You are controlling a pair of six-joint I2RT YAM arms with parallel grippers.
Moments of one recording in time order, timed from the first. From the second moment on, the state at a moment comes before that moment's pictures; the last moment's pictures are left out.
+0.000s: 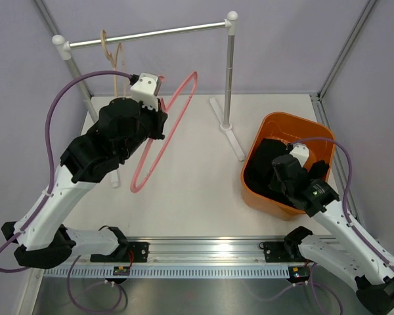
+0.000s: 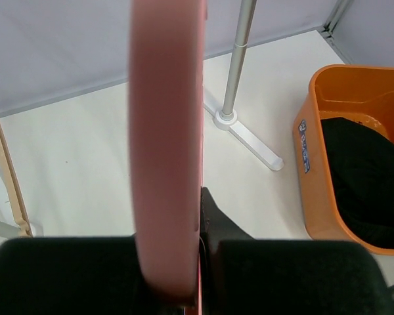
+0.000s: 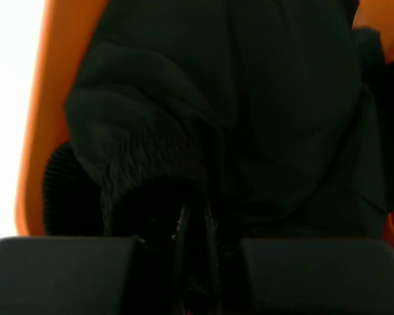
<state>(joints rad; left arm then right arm) -0.84 1.20 1.73 -0.82 -0.42 -0.18 0.57 0.79 0.82 -0.83 0.46 0.67</state>
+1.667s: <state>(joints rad) -0.39 1.85 2.36 -0.68 -0.31 -0.14 0.57 0.63 1.13 -0.91 0.39 0.59</state>
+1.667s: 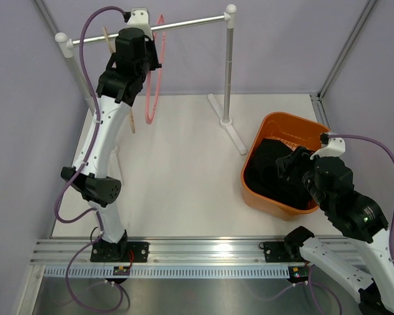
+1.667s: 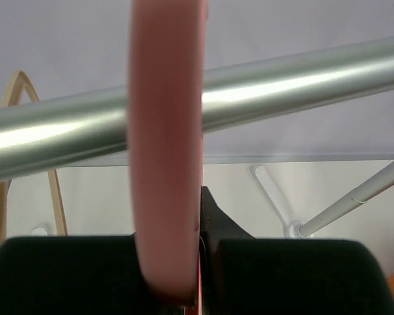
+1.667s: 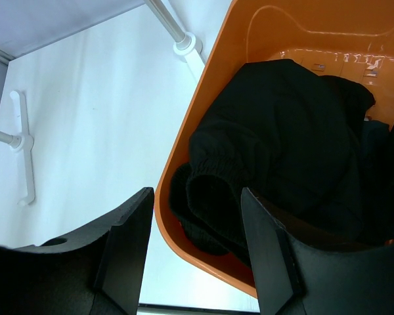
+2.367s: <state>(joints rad) -0.34 1.83 2.25 -0.64 -0.26 -0.19 0.57 0.64 1.10 -0.90 0.35 0.60</state>
